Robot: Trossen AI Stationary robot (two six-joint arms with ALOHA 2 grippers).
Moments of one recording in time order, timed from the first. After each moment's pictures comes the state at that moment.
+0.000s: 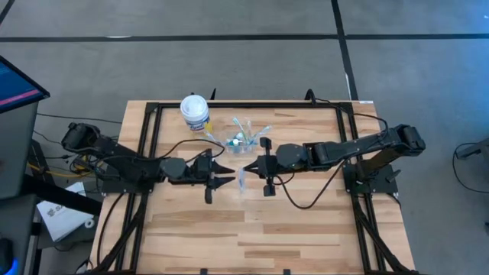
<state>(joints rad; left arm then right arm) -0.26 1.28 0.53 0.72 -0.33 -0.18 0.18 1.49 1.18 -0.10 0.18 -0.15</state>
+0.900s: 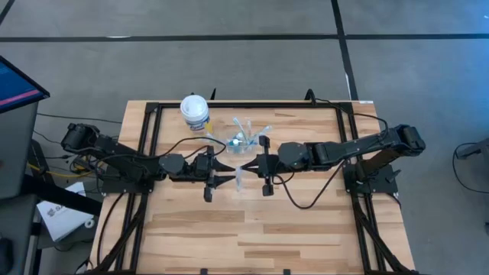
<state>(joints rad) -0.22 1.28 0.53 0.78 -0.25 -0.11 0.18 1.50 1.18 -0.02 0.18 -0.18</state>
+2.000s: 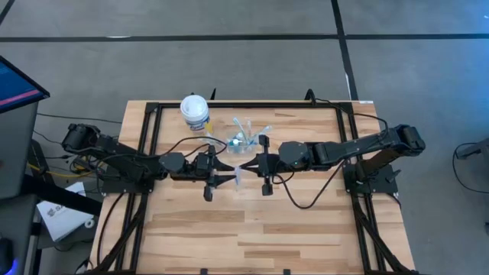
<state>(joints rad) -0.20 1.29 0.53 0.81 -0.21 -0.10 0.17 1.50 1.18 0.01 0.18 -0.19</state>
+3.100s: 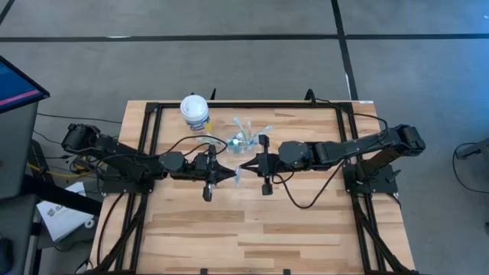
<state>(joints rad) -0.19 1.29 0.53 0.83 -0.17 -0.06 0.17 1.50 1.18 0.01 0.18 -0.20</state>
